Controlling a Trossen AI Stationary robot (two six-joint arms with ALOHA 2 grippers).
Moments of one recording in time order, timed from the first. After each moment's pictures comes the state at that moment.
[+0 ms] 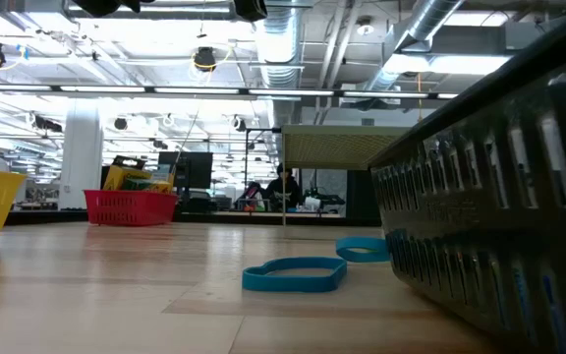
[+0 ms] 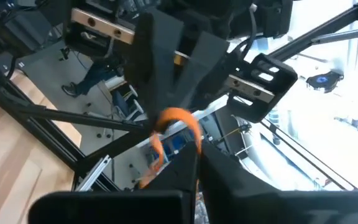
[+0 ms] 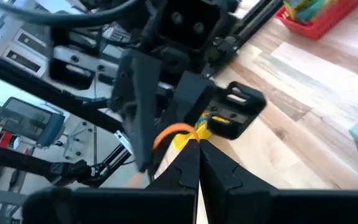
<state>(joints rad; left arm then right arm) -0.21 1.51 0.81 0.96 0.05 -1.11 0.33 1.42 1.34 -0.34 0.31 0.93</state>
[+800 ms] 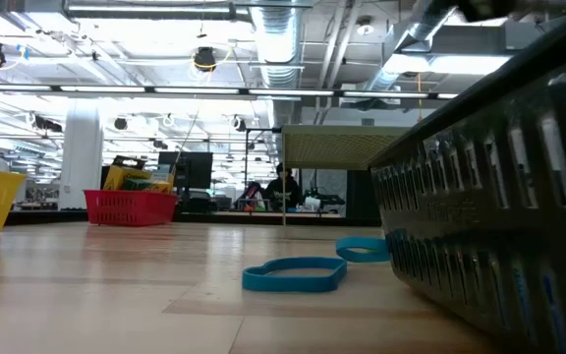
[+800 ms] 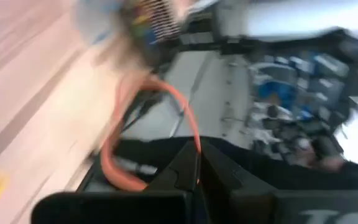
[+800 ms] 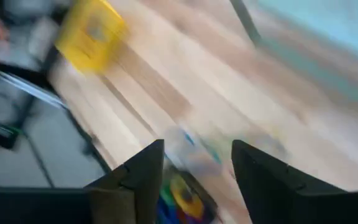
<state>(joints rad) -0.62 0.97 0.81 -0.29 -0.04 -1.49 0.37 1.41 1.34 -0.88 0.22 1.26</state>
